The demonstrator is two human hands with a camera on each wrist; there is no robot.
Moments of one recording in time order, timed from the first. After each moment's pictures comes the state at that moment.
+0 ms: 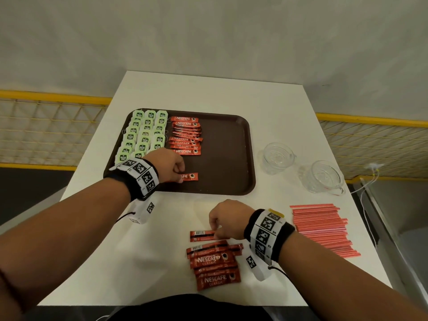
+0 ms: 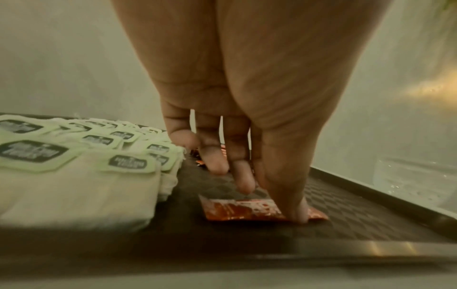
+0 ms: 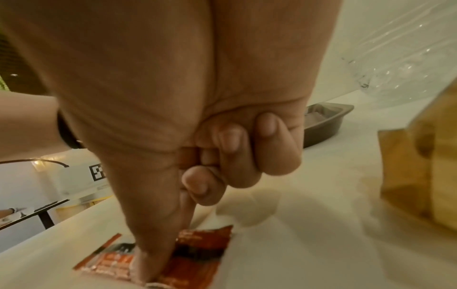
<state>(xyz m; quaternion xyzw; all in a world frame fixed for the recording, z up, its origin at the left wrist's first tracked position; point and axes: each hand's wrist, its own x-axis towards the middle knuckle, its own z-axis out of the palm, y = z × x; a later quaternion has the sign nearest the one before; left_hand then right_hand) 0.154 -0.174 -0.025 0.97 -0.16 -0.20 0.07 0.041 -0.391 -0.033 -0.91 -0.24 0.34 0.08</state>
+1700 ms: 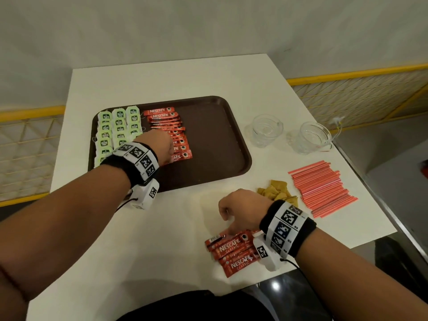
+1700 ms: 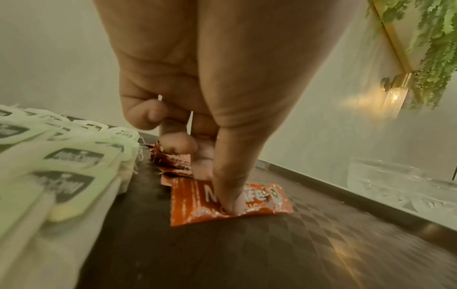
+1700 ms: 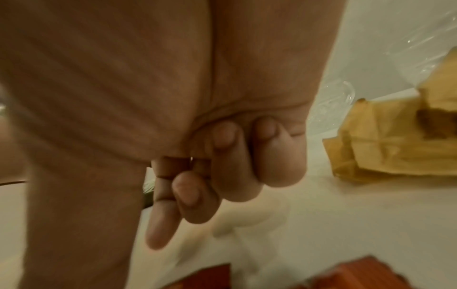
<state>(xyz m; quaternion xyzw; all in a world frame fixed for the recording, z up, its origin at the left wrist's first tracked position) 0.200 -0.192 -0.023 0.96 -0.19 -0.20 -0.07 0.011 -0.381 -0.032 -0.93 -0.10 0.31 0.13</state>
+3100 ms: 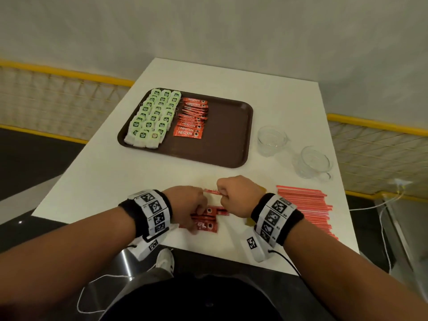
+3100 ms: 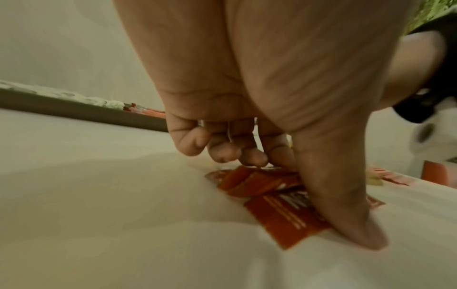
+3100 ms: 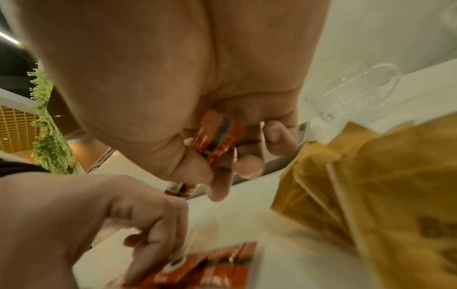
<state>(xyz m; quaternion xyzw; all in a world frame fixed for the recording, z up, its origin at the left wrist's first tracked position) -0.030 -0.268 -0.038 0.92 -0.27 -0.28 0.02 -0.007 -0.457 -0.016 -0.93 -0.29 0.20 0.13</state>
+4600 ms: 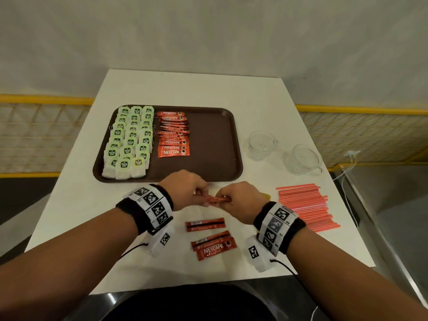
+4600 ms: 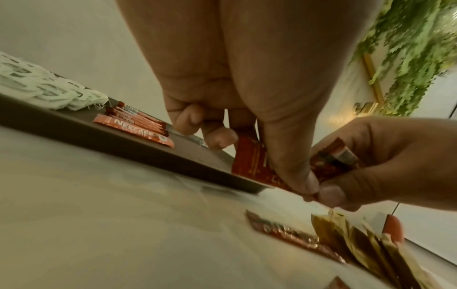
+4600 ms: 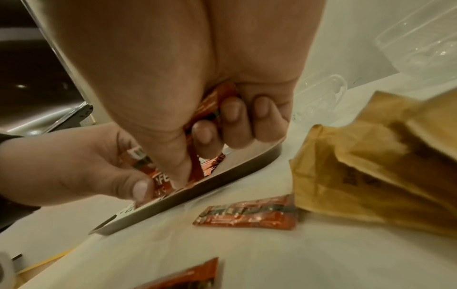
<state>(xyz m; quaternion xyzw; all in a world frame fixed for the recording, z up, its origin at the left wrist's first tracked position) 0.064 -0.229 -0.031 0.91 -0.32 -0.18 0.18 0.010 -0.425 -0.020 -0.96 -0.13 0.17 0.16</state>
